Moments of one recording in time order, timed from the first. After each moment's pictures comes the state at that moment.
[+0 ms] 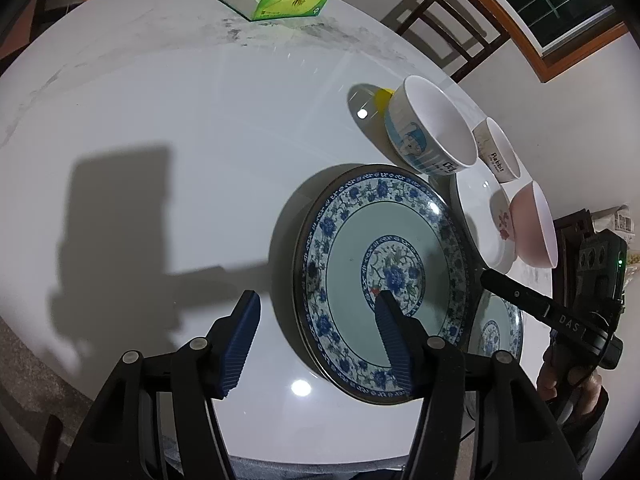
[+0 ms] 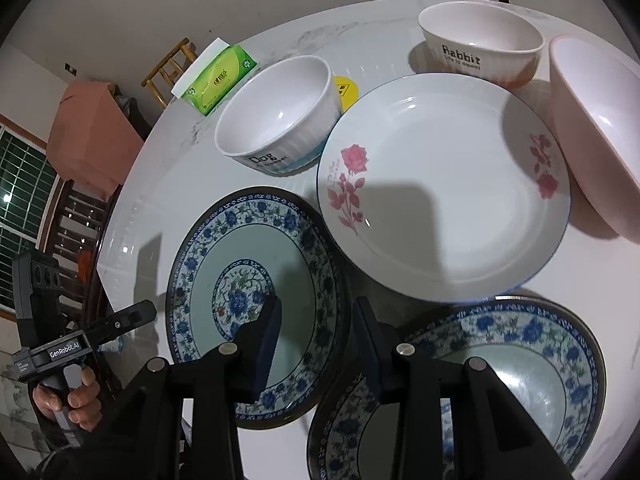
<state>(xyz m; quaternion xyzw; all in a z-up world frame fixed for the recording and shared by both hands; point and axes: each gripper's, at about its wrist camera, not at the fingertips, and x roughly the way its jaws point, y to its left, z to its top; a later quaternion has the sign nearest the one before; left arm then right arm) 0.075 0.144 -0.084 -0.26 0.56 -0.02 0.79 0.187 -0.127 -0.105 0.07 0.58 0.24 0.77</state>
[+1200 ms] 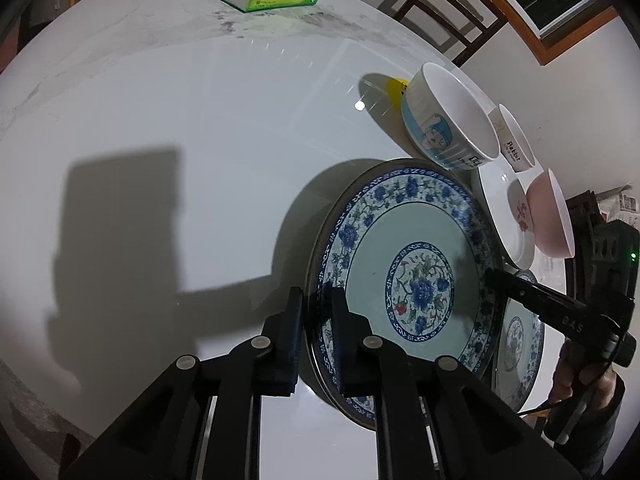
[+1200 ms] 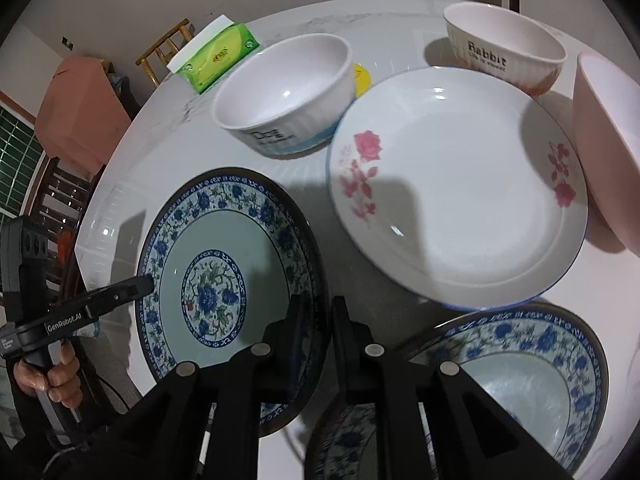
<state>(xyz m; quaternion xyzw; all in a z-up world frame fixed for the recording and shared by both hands) 0.088 0.155 -0.100 -0.23 0.56 -0.03 0.79 0.179 -0.106 -0.111 0.02 0.58 0.23 0.78</state>
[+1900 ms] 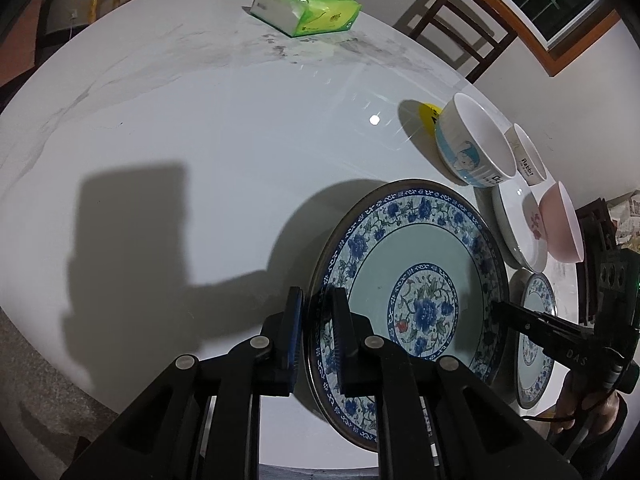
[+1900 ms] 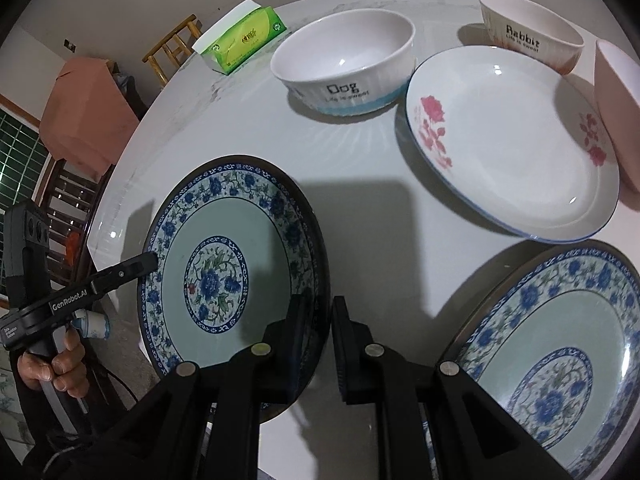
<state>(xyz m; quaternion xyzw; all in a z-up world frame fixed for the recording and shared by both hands) 0.067 0.194 -0.092 -0.21 0.55 0.00 0.81 0.146 -0.075 -0.116 0.03 0.59 0.23 0.77</state>
